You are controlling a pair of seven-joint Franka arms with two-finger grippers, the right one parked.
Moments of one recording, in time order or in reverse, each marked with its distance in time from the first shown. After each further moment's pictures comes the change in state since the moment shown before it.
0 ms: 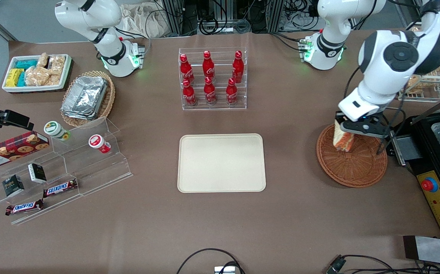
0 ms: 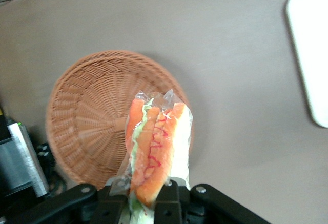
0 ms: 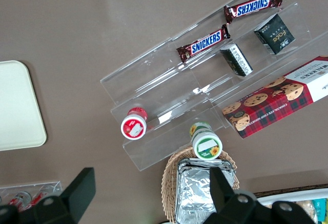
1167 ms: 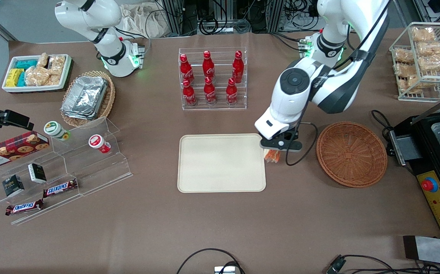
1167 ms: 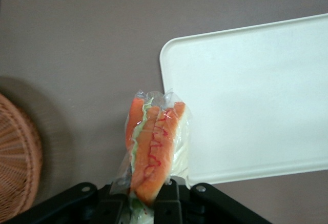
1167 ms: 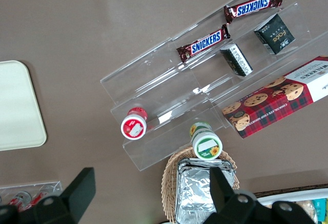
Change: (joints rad) arm -0.130 0.460 -0.266 0.368 0.206 -0.003 -0.626
